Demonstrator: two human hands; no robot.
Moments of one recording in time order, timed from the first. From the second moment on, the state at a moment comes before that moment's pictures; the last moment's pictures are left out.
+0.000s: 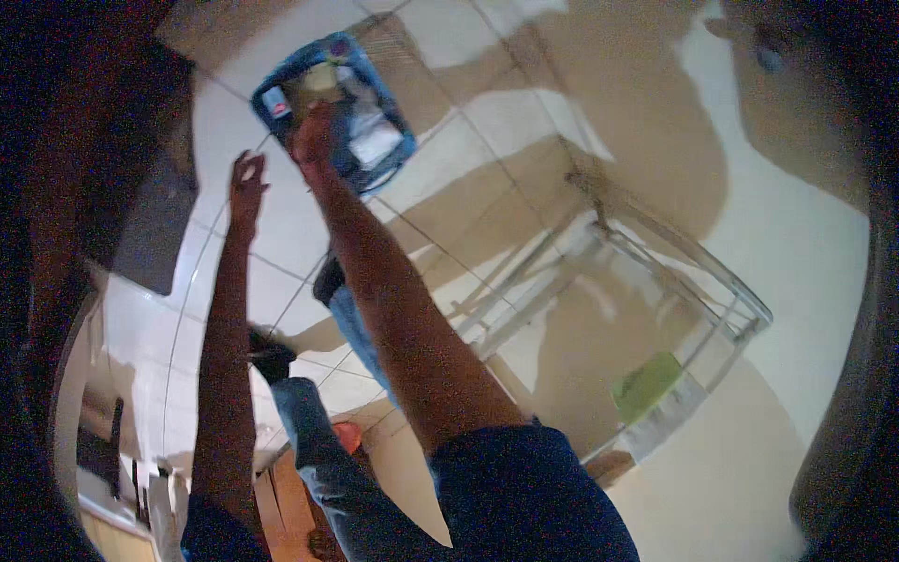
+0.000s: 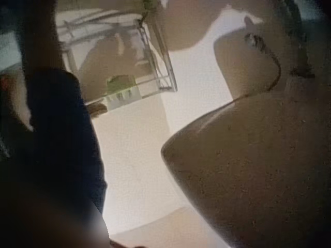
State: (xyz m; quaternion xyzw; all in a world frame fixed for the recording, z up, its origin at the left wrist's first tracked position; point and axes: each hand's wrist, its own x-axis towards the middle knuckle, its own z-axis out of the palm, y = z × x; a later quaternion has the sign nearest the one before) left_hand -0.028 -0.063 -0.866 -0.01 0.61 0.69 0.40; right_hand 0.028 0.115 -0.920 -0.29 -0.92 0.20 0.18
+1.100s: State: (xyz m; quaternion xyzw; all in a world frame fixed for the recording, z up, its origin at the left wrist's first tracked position) left_hand 0.063 -0.105 -0.864 0.27 0.77 0.36 0.45; right_hand 0.044 0.053 -0.890 -0.44 -0.82 0.31 0.18
